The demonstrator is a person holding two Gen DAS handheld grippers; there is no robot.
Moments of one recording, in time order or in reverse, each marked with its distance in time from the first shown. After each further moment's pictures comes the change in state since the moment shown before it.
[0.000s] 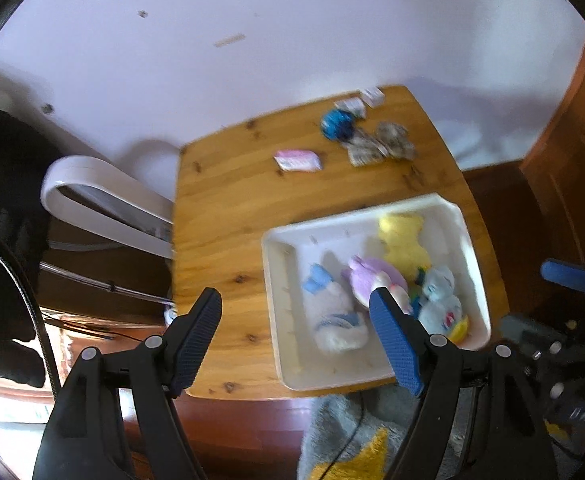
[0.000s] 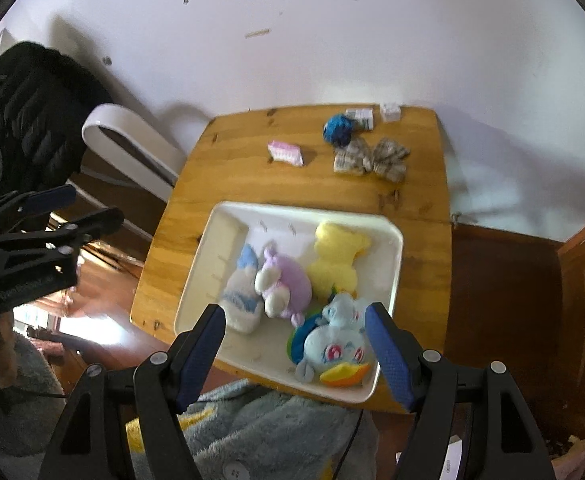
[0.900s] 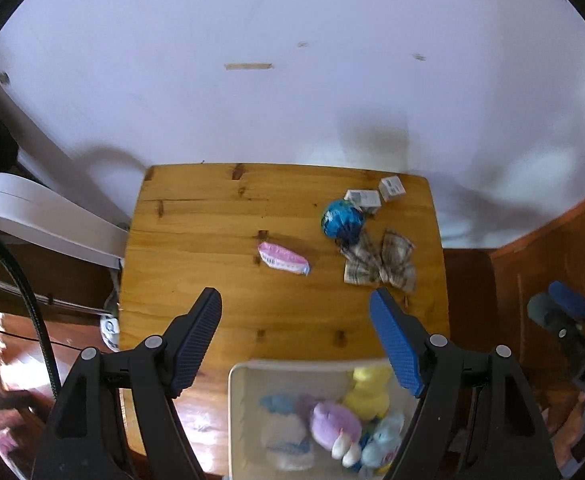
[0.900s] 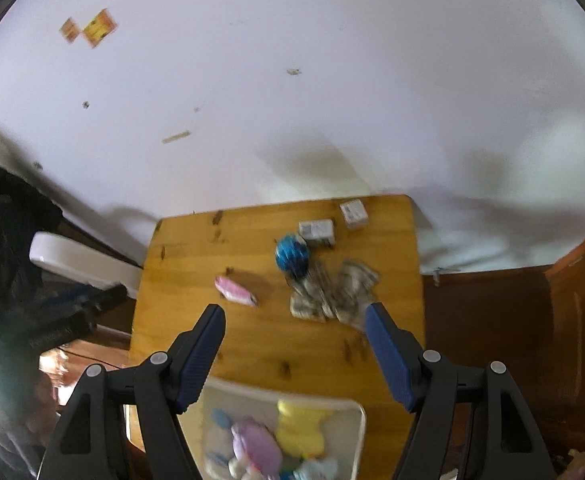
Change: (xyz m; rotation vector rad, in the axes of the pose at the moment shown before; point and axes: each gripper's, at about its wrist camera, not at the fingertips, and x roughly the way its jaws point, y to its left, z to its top) left arm 0.107 0.068 0.184 -0.290 0.037 -0.212; right arm 0.053 -0.076 0.234 0.177 -0.082 -0.049
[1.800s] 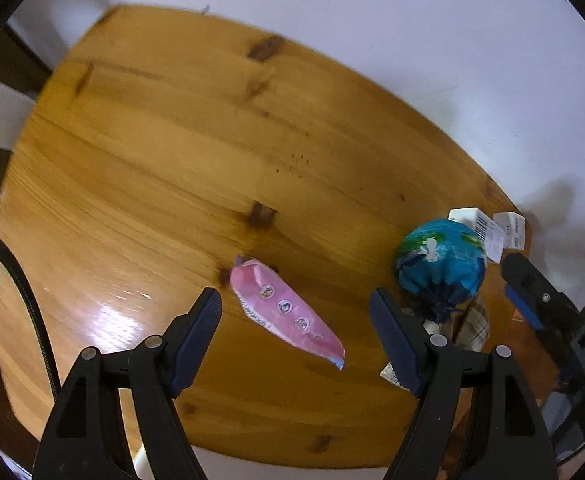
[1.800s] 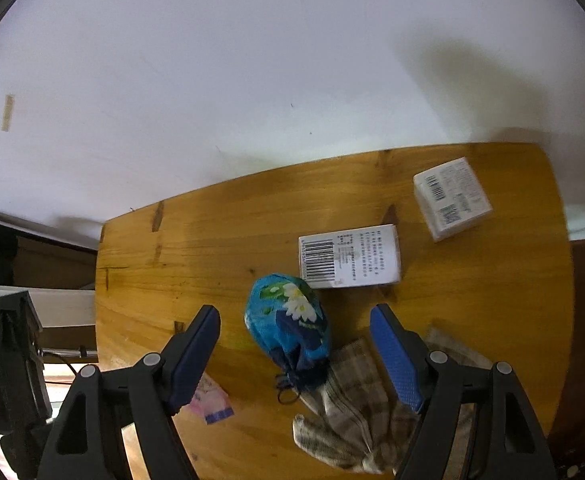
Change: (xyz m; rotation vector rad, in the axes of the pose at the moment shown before) left arm 0.266 0.050 0.025 -0.420 0.274 -0.060; right arm 0.305 -0.039 0.058 0.236 0.196 0.117
